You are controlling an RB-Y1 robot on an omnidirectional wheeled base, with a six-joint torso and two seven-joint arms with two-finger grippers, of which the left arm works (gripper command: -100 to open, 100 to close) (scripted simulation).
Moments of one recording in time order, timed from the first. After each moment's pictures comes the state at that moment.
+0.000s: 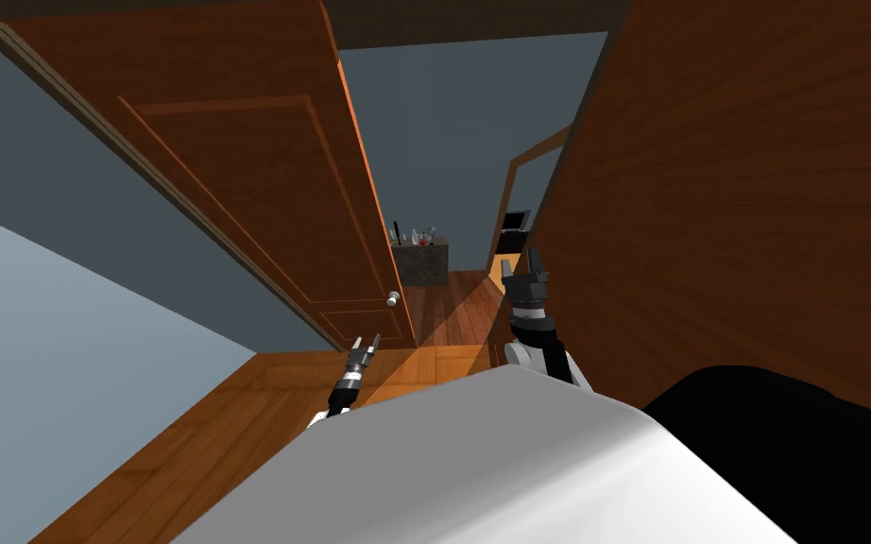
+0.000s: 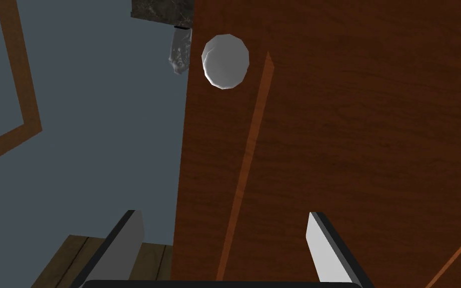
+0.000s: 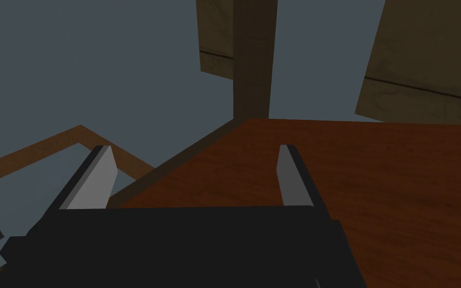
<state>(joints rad) 0.08 0.23 0.04 -0.93 -0.25 -0.85 -1.00</state>
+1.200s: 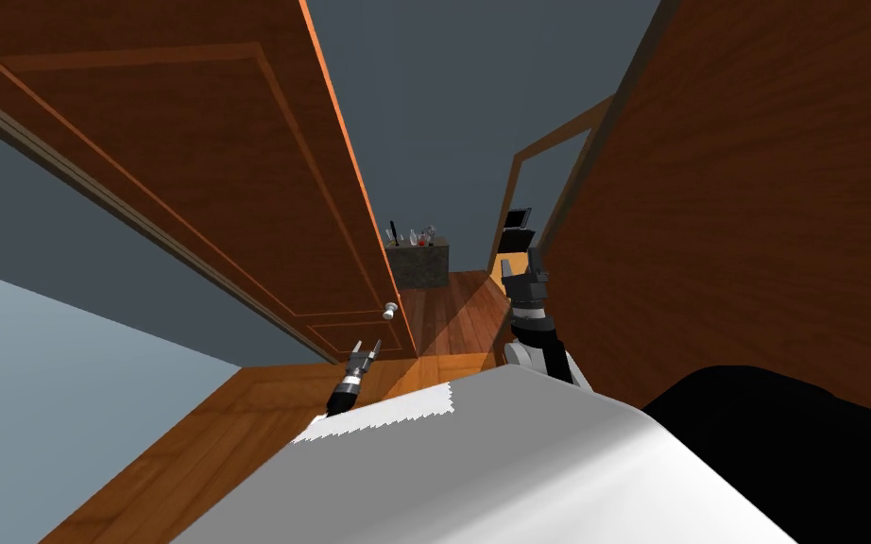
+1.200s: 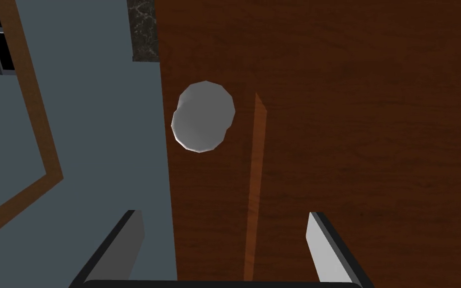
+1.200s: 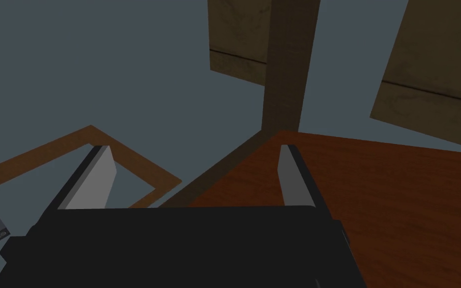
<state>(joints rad) 0.02 0.25 0.05 -0.75 -0.28 -0.92 -1.12</state>
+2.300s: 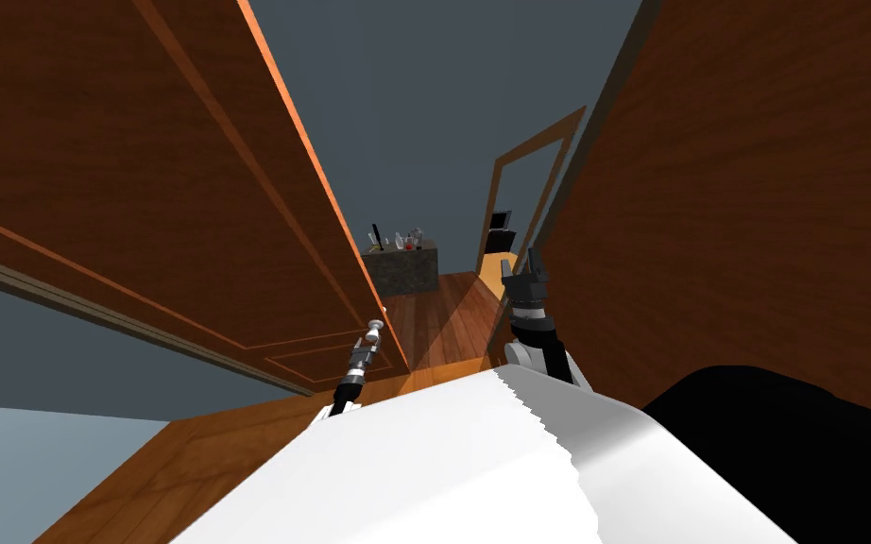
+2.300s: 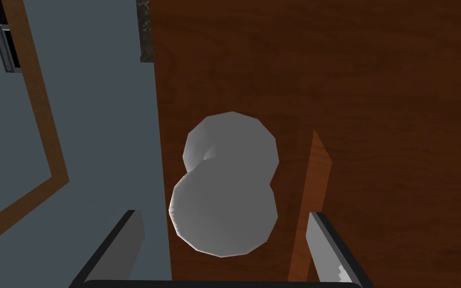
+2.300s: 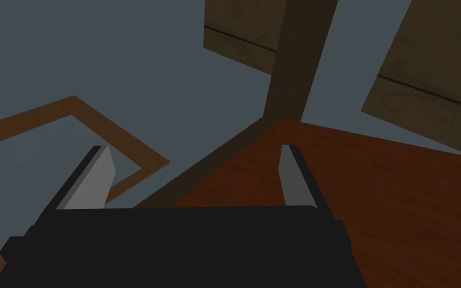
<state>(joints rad) -0.07 0.22 0.08 -0.64 -0.23 -0.90 -1.19</state>
